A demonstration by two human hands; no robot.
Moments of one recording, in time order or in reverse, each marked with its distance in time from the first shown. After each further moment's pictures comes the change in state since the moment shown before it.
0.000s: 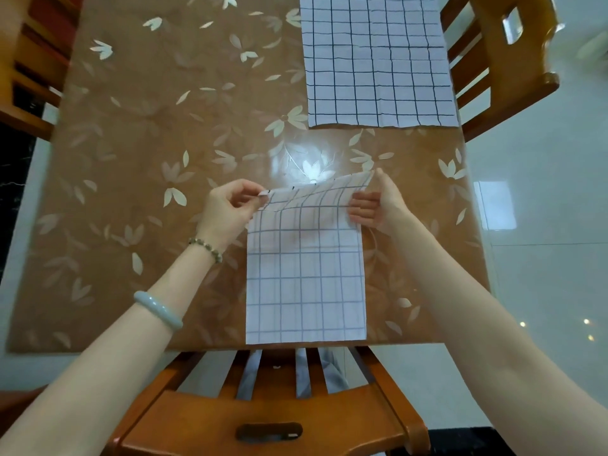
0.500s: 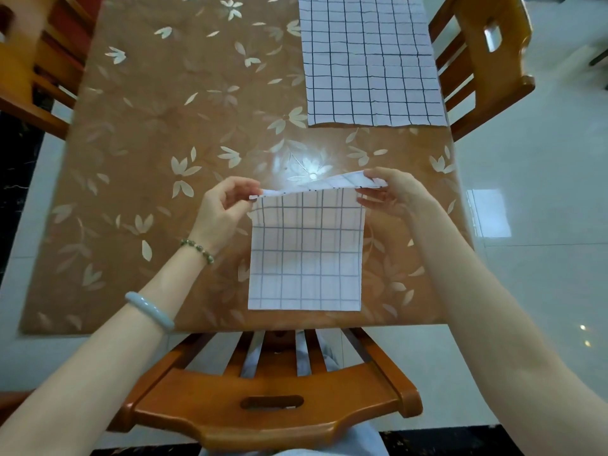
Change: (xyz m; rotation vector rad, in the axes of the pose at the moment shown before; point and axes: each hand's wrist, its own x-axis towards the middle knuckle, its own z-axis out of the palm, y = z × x) left_hand -0.039 0.006 -0.023 -0.081 -0.054 0.072; right_hand -0.068 -0.022 -0.009 0.064 -0.055 -0.107
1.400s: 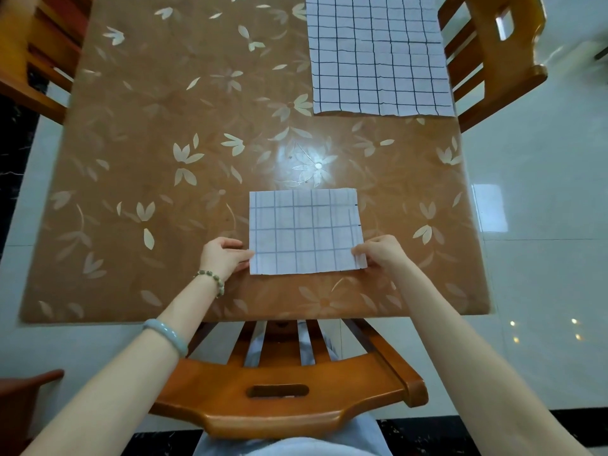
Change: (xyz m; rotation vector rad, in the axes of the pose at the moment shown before) left_hand -0.048 -0.094 0.011 -0.139 0.144 -0.752; right_hand -0.013 0.119 -0.014 -0.669 0.145 0.086
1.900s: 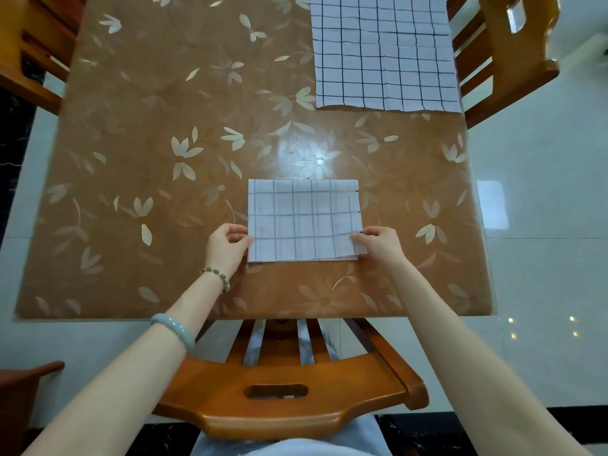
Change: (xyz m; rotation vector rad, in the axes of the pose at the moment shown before) left_hand 0.015 -0.007 0.008 0.173 0.077 0.232; right_hand 0.010 0.004 0.009 0.081 0.051 -0.226
